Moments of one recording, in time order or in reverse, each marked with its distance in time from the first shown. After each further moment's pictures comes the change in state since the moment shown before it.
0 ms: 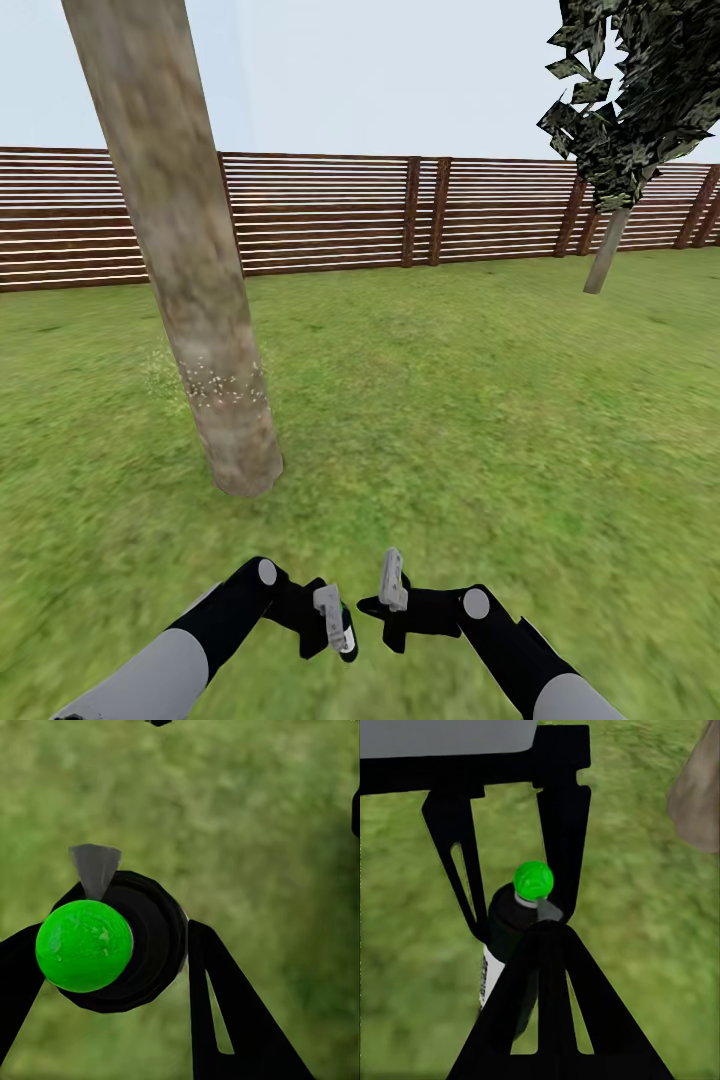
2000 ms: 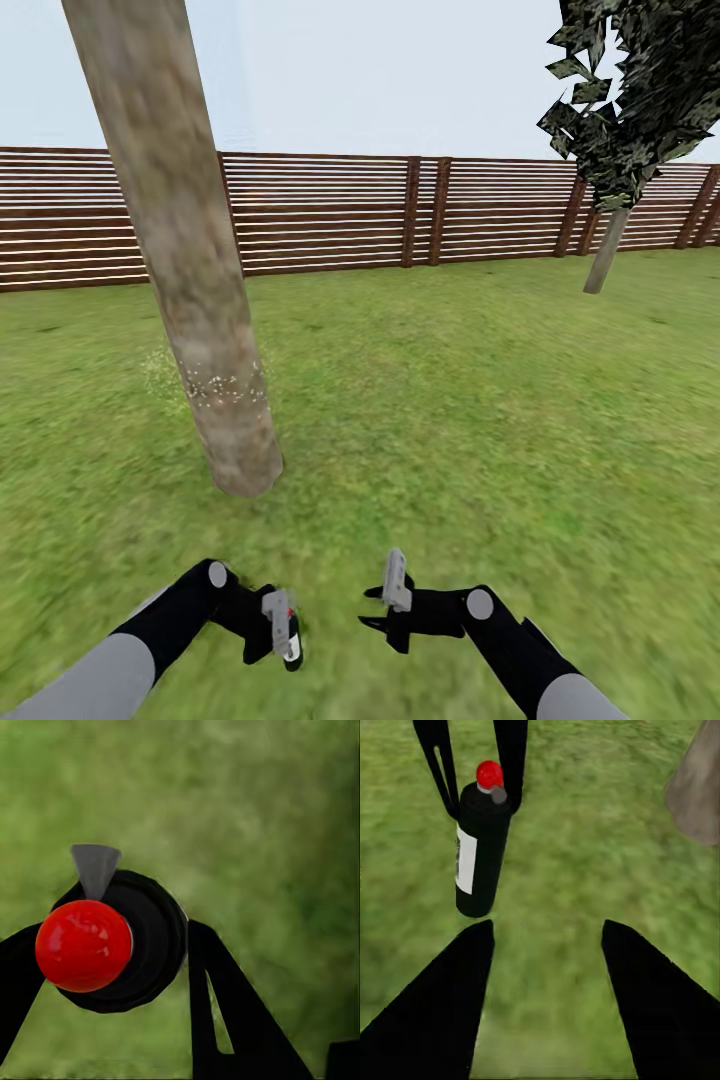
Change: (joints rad) left arm 0.015 0.158 0.017 -0.018 -0.003 -0.011 -0.065; right arm 0.000 -0.009 -0.007 0.007 0.006 -0.001 0.000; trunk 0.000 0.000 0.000
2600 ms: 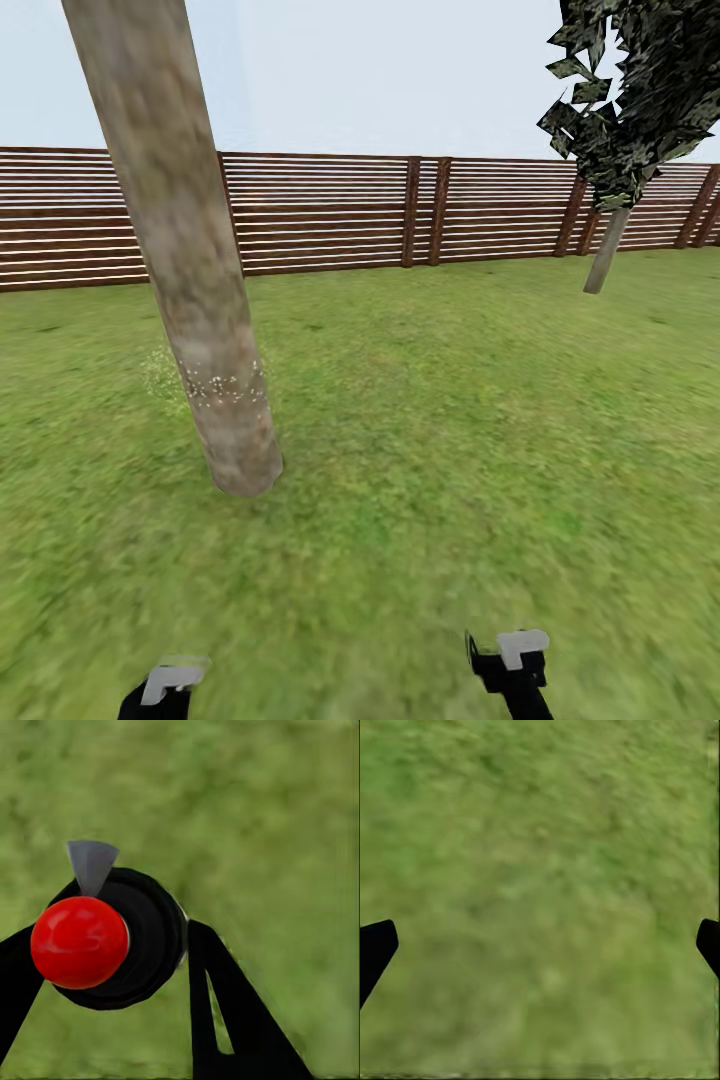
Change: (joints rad) left arm 0.217 0.043 0.096 0.480 0.882 -0.417 1.048; right arm 0.069 -0.034 -0.018 0.564 -0.488 -0.237 -1.026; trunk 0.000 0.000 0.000
